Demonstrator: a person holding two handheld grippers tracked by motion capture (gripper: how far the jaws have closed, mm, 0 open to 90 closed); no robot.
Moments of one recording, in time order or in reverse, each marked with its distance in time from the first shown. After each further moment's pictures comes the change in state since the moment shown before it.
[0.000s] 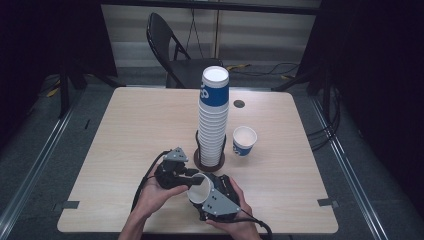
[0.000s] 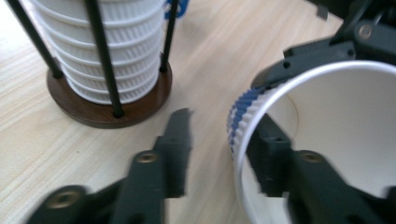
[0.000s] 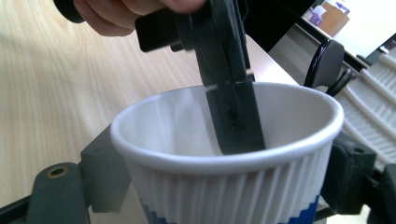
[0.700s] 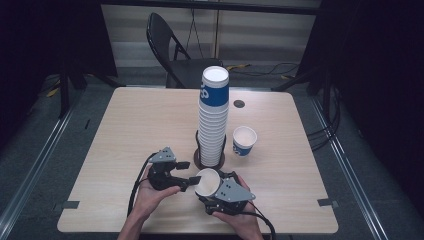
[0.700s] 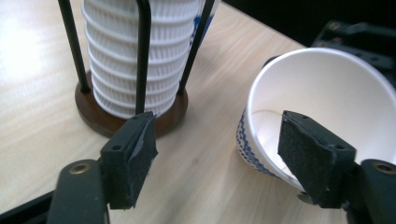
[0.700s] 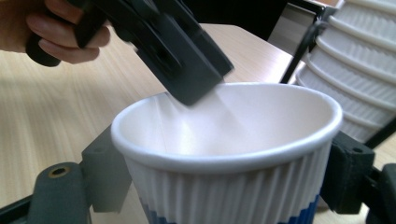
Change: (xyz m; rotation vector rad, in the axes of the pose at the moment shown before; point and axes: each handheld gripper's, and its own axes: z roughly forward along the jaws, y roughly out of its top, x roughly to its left) left arm 0.013 -0.020 -0.009 -0.189 0.004 -0.022; right arm -0.020 -0.019 -0.002 -0.034 0.011 0.246
